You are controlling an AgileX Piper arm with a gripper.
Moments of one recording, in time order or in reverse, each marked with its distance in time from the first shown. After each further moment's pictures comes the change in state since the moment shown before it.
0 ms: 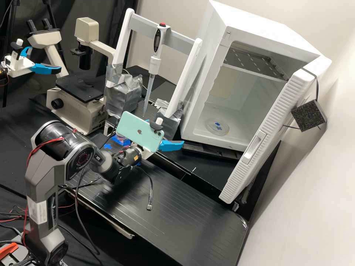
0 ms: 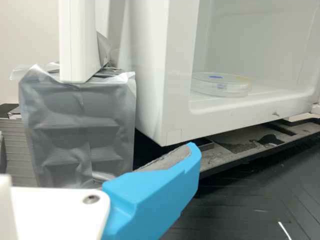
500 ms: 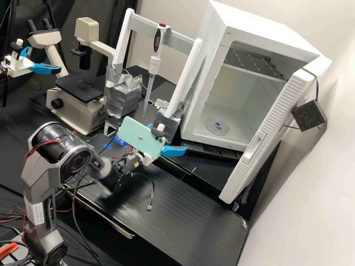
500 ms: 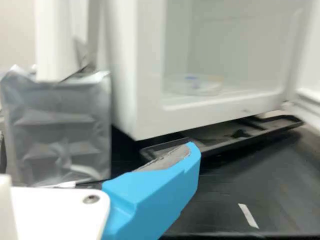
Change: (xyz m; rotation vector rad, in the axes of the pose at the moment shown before) arm -0.025 0.017 0.019 0.021 0.003 0.065
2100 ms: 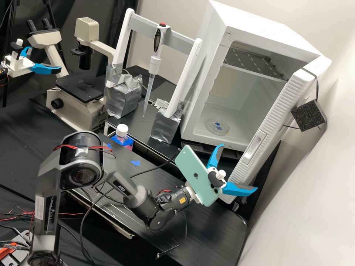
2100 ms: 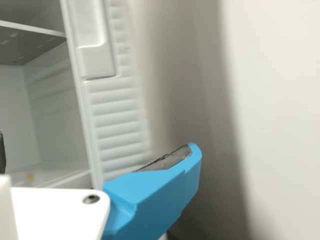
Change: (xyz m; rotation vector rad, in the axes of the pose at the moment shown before) arm -0.017 0.153 0.102 0.121 -0.056 0.430
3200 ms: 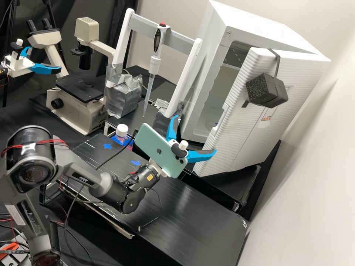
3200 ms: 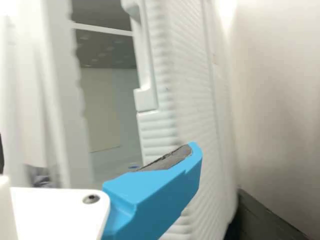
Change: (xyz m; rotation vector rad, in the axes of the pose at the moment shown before) arm -0.056 -0.050 -0.083 0.065 0.196 -0.221
